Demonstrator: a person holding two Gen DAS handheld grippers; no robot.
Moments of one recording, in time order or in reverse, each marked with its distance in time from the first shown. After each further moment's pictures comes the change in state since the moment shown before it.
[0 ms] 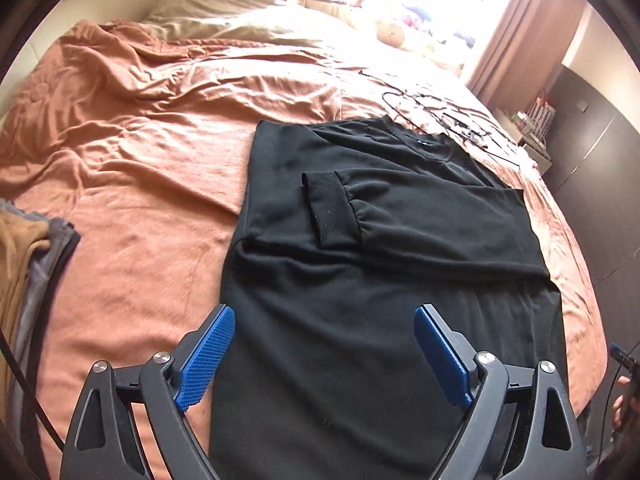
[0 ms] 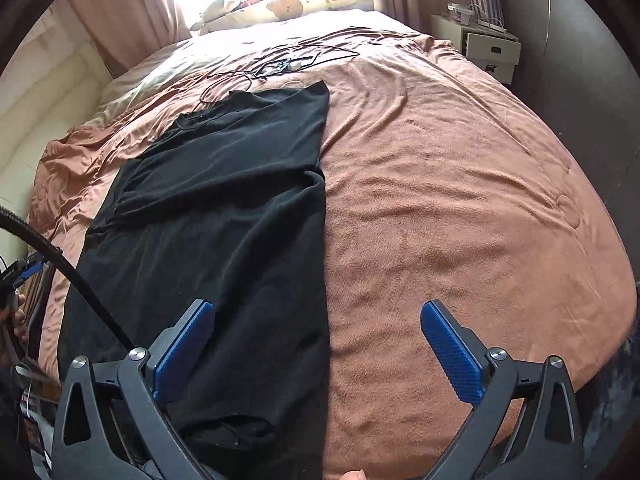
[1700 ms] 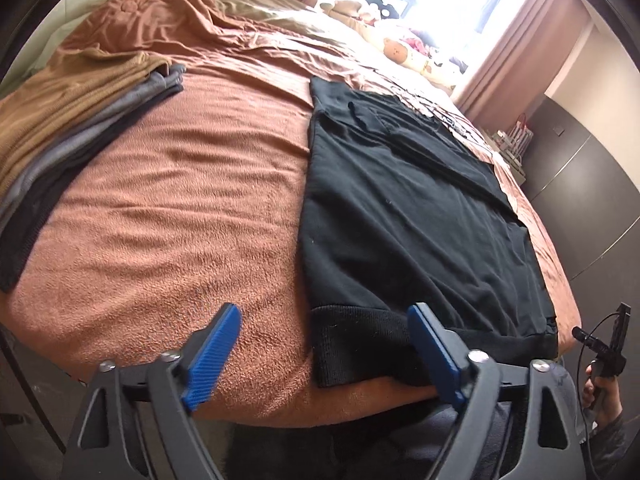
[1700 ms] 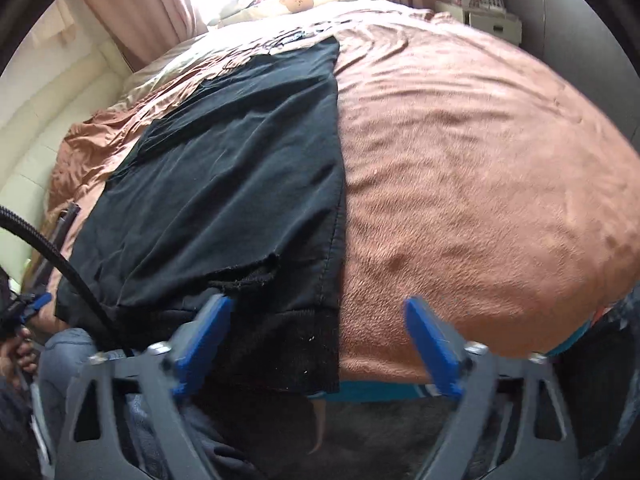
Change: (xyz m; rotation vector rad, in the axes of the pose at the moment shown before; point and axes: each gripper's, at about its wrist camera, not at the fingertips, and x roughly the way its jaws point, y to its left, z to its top) left arm -0.085 0.090 -0.210 -0.116 -0.048 -0.120; right arm 0.004 -0.006 -0.143 0.058 0.021 0.080
